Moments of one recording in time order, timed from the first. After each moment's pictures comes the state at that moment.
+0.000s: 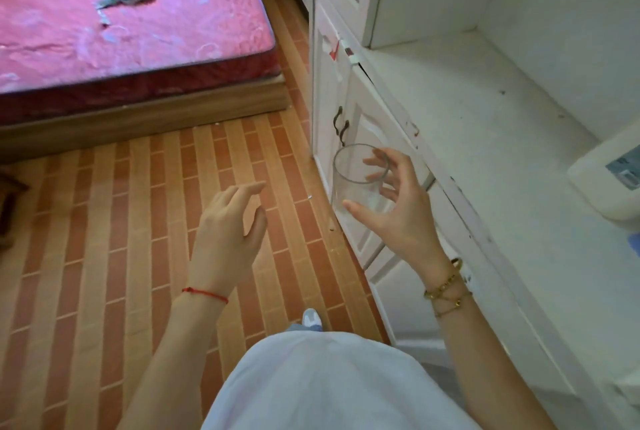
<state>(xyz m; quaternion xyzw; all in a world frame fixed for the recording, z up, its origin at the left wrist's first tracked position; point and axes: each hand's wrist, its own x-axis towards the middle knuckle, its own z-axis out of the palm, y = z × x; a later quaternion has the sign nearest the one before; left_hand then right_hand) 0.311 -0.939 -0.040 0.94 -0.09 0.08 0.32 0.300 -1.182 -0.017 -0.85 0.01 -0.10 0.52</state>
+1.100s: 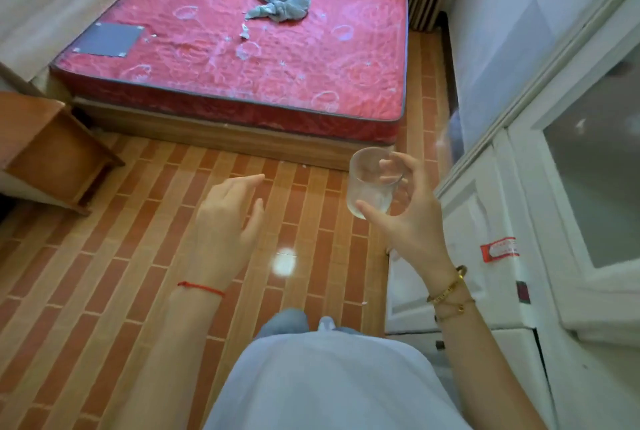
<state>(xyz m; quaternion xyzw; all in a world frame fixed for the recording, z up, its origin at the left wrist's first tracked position) 0.760 -0.817 -0.027 0.93 0.13 0.16 0.29 0.858 -1.051 -0.030 -0.83 -0.16 -0.04 0.53</state>
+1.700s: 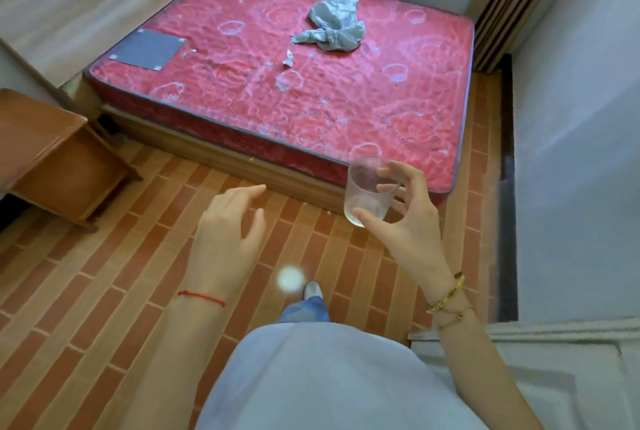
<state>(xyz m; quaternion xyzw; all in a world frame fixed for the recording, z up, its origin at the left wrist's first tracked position) 0.999 -0.669 -0.057 0.91 0.21 0.18 0.30 1.136 -0.884 -0.049 -0.80 -0.23 0.04 0.55</state>
